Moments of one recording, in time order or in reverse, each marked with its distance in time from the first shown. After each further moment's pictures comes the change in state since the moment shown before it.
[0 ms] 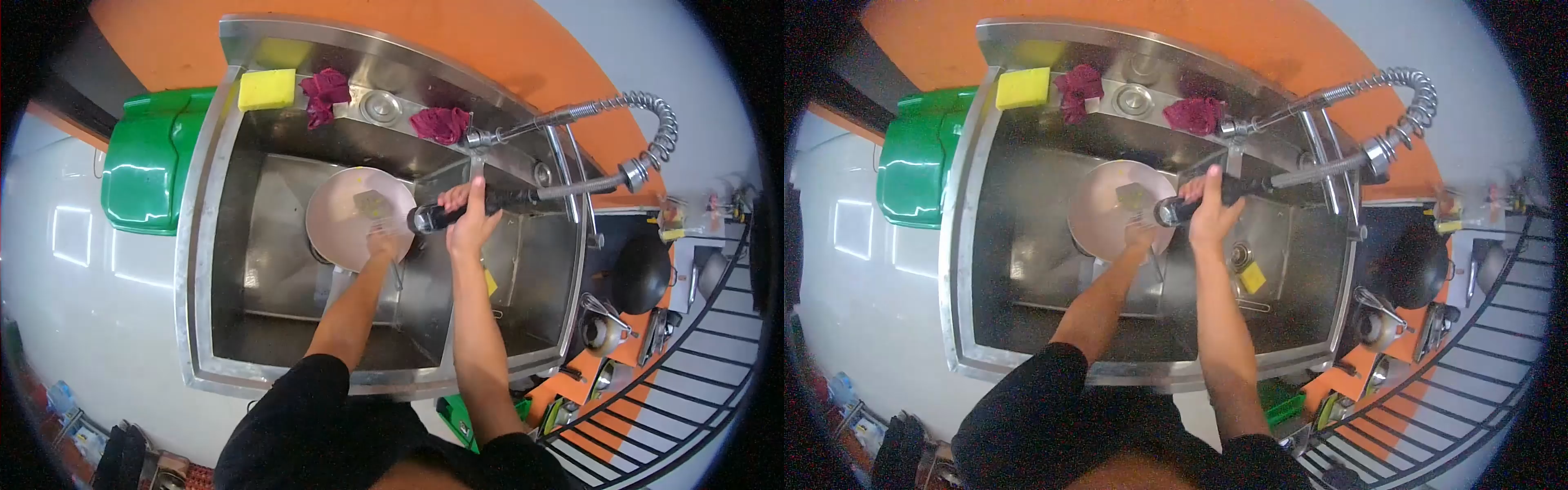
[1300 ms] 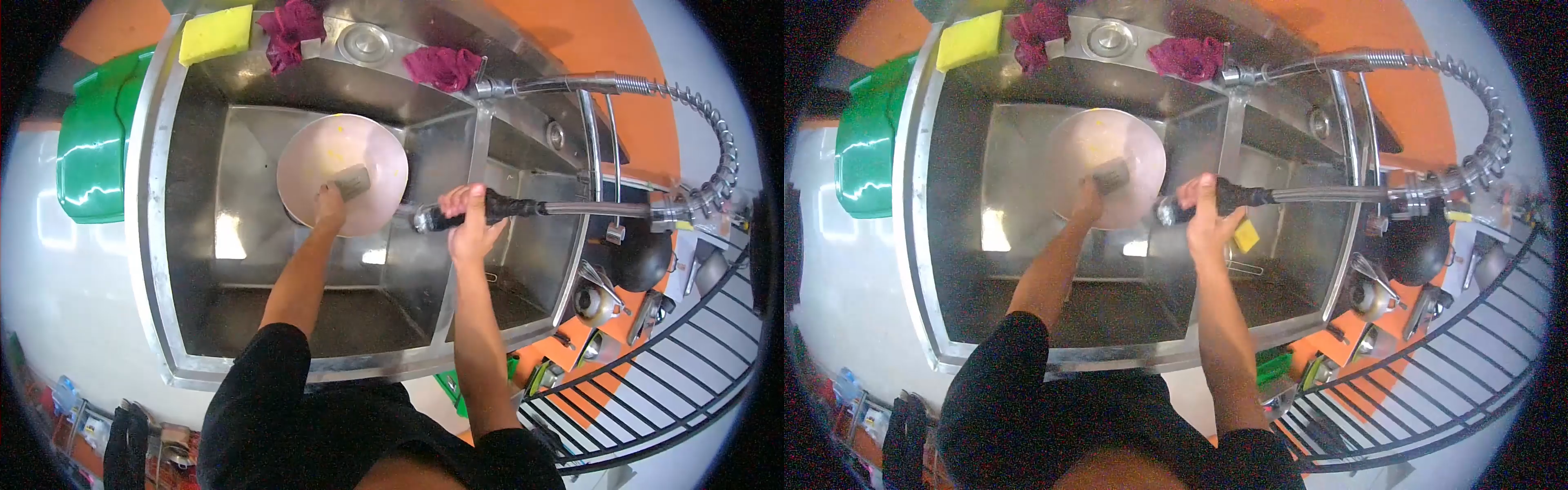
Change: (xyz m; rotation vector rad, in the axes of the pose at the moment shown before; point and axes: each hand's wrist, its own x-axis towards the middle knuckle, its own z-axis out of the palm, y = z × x) left_hand 0.008 -0.041 -0.081 0.253 -0.273 -0.132; right_hand -0.021 0.024 -0.059 -0.292 -0.034 0.073
